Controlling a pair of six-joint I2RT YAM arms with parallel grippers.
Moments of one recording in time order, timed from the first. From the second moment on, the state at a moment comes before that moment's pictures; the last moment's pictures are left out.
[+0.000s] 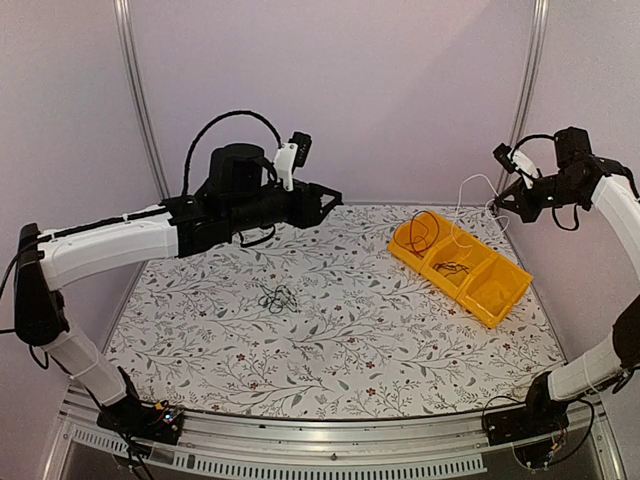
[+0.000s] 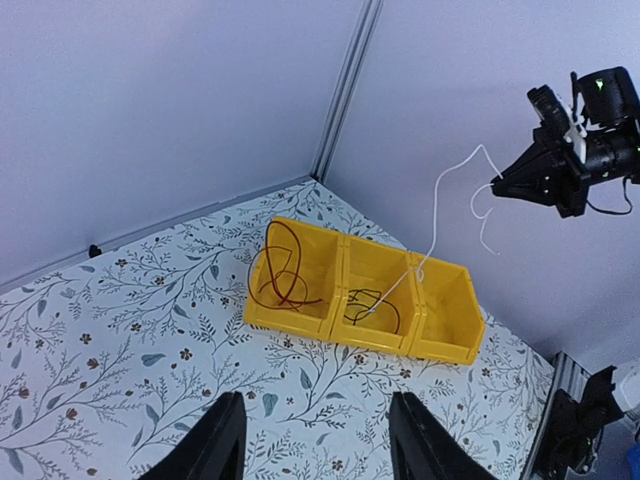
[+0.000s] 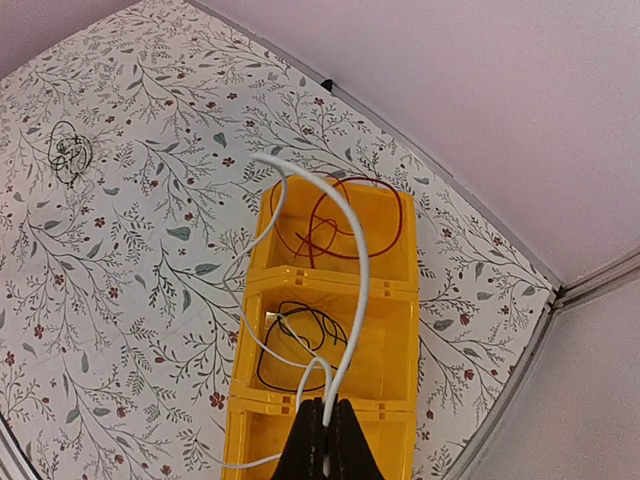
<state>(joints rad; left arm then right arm) -0.86 1.56 1.31 0.03 0.00 -0.29 -0.04 1.38 1.46 -0.89 -0.53 -0.70</state>
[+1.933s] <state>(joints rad) -0.74 1.61 1.24 0.14 0.15 -0.39 -0.24 1.34 1.22 -0.96 -0.24 -0.92</state>
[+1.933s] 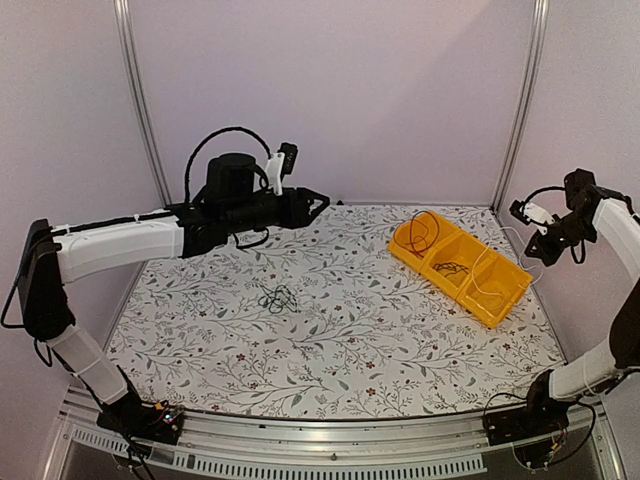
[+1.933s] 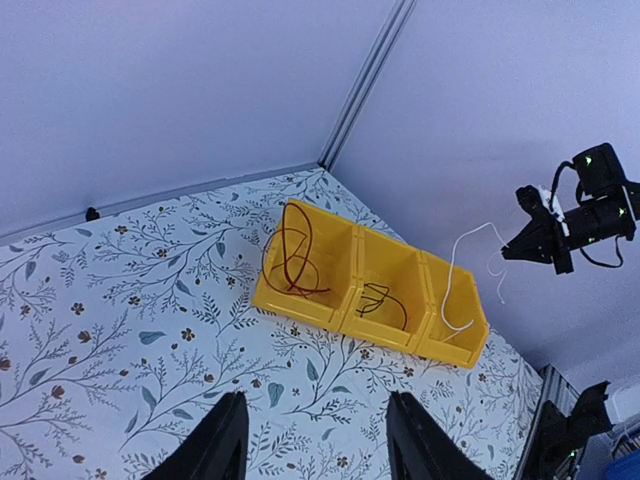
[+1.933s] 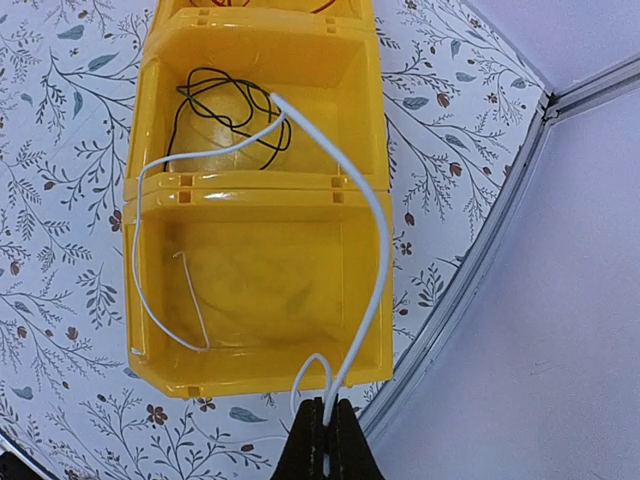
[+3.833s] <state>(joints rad) -0.72 1.61 1.23 0.08 0.15 -0.40 -0.14 1.84 1.47 -1.09 -0.48 -0.76</state>
